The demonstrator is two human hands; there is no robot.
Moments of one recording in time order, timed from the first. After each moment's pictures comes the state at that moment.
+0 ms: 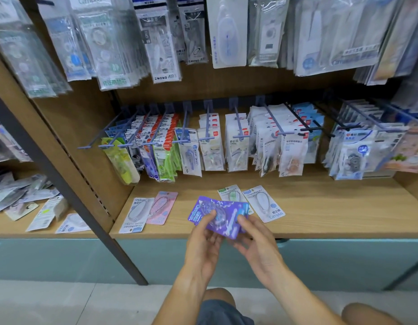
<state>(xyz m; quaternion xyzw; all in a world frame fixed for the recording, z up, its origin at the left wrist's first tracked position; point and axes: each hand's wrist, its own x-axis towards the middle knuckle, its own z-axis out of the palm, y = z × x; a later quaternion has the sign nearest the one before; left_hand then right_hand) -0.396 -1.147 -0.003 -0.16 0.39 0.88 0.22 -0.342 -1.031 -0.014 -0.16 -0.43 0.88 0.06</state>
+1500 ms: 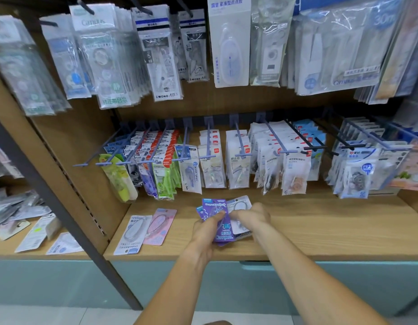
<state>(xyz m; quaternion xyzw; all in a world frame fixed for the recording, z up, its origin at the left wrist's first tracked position) -0.483 -1.120 -0.008 -0.15 0.60 0.75 0.23 -0.459 -0.991 0.012 -0.36 -0.73 0.58 0.03</state>
